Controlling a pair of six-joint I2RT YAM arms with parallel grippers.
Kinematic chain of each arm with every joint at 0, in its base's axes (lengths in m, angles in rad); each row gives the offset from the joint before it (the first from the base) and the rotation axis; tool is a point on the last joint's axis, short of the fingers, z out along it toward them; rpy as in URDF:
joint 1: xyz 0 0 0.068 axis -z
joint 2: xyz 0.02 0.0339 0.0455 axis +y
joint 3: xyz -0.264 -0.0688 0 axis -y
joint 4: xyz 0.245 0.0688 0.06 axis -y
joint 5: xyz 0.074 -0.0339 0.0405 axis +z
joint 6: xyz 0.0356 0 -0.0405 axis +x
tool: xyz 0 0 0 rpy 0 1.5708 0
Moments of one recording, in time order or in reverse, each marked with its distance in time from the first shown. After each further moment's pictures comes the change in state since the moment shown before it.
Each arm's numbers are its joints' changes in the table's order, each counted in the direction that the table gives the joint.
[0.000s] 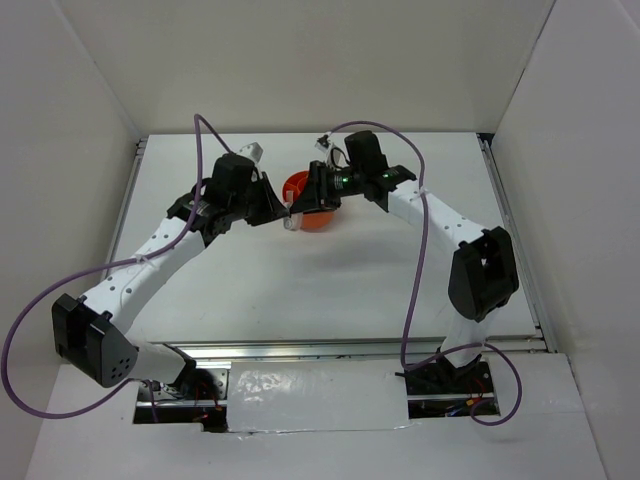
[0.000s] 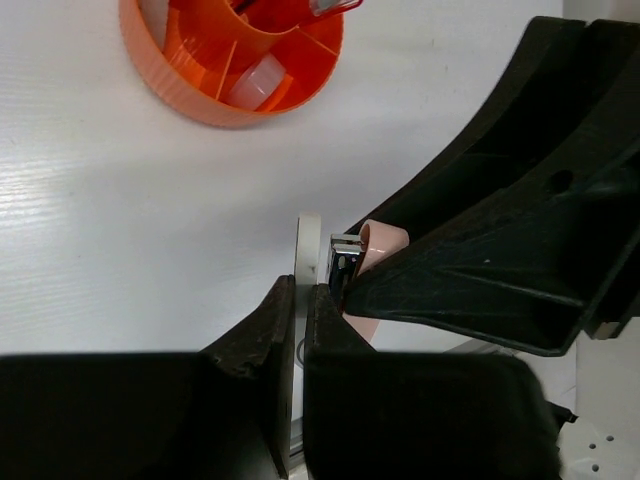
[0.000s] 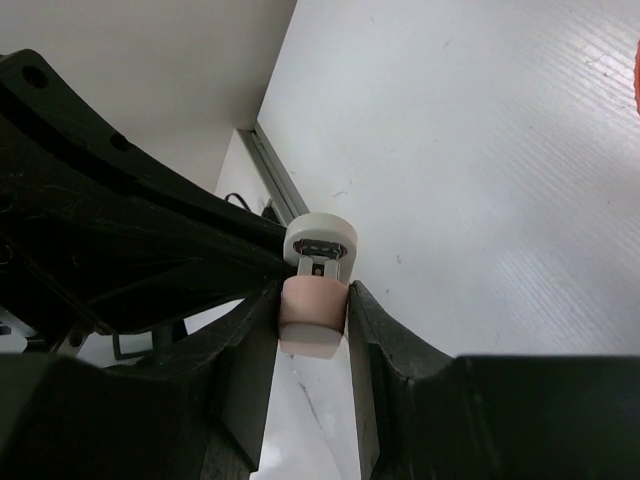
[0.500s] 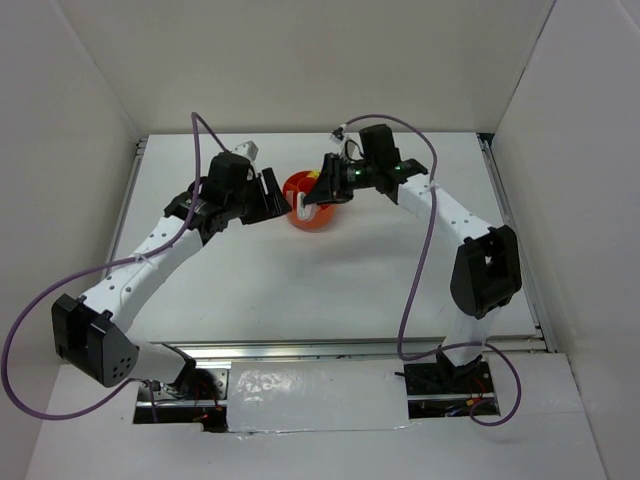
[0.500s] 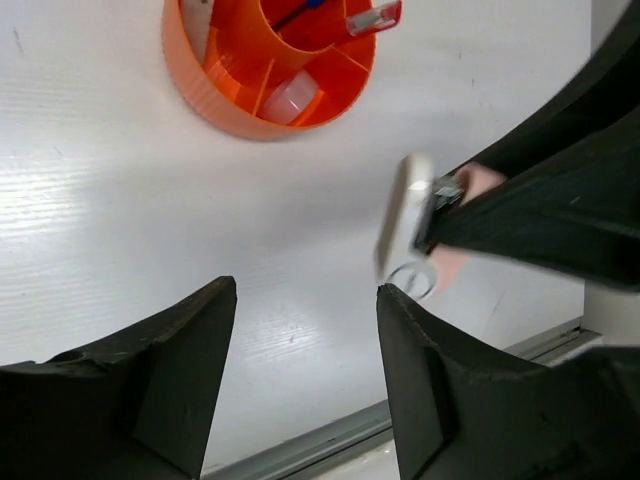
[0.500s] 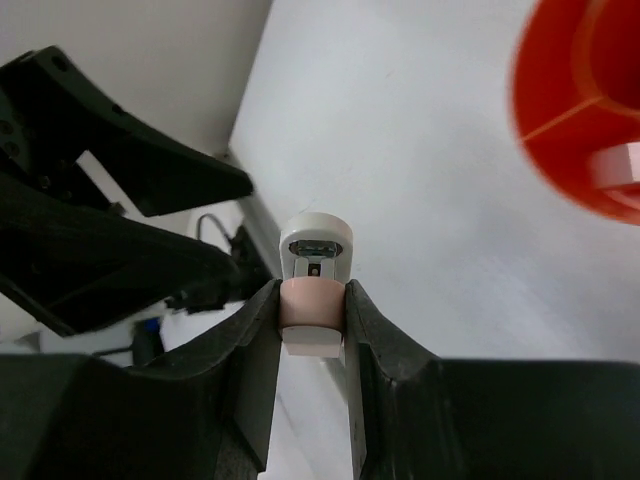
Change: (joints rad) left arm -0.029 0.001 -0.001 -0.004 0.021 0.035; right arm 0.074 0.007 0.021 -0.040 0.011 -0.047
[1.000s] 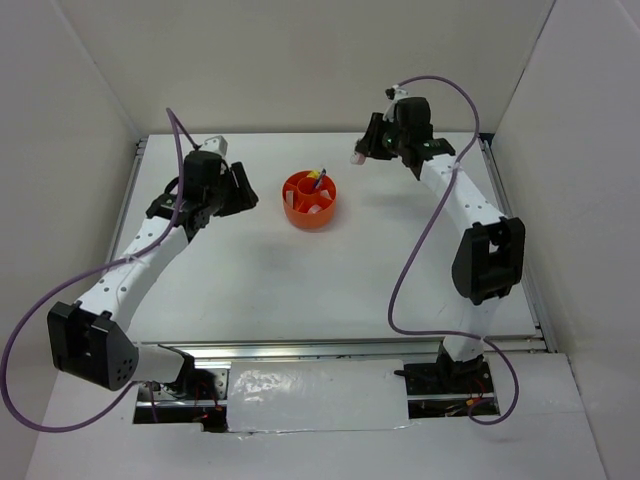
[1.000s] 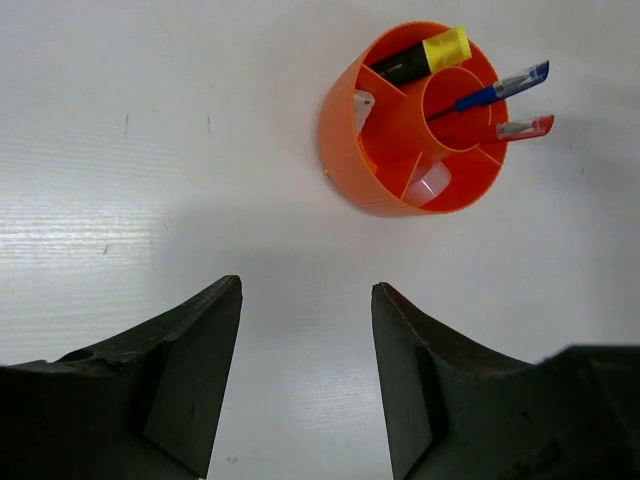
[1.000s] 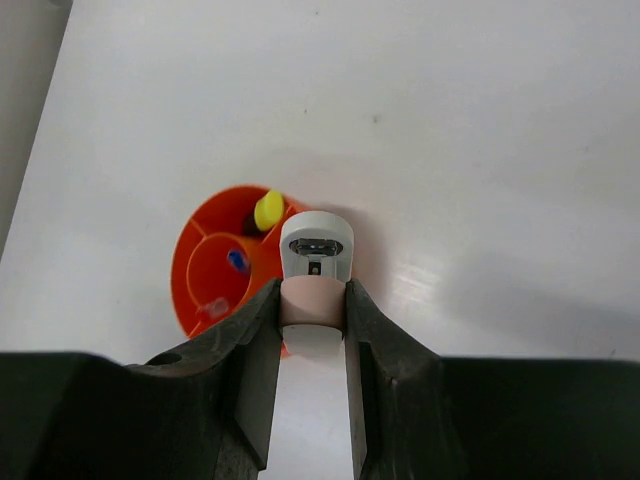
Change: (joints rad) left arm -0.168 -0.031 -0.073 0.068 0.087 0.151; right arm 0.202 0.056 0.154 0.014 -0.533 -0.231
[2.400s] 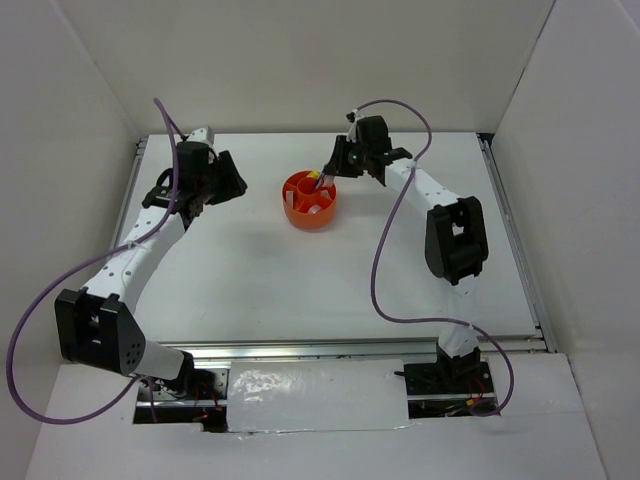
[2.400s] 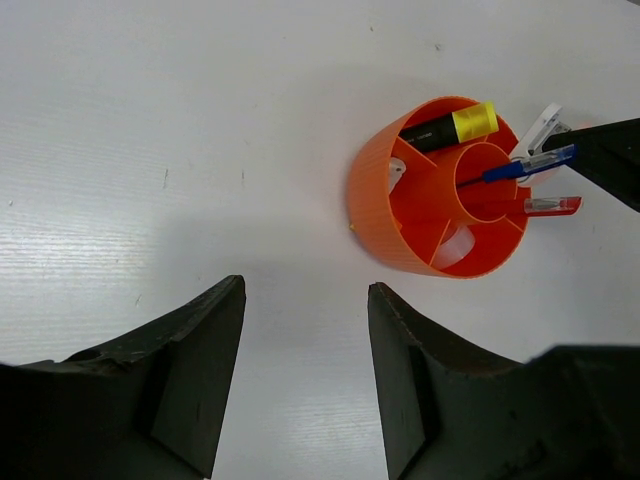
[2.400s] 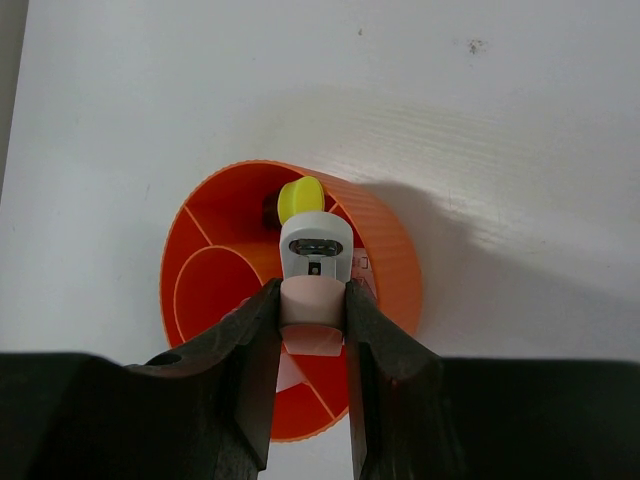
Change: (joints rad) left arm -0.101 0.071 0.029 0.085 -0.026 0.035; right arm -0.116 0.277 0.094 0.075 0.041 0.070
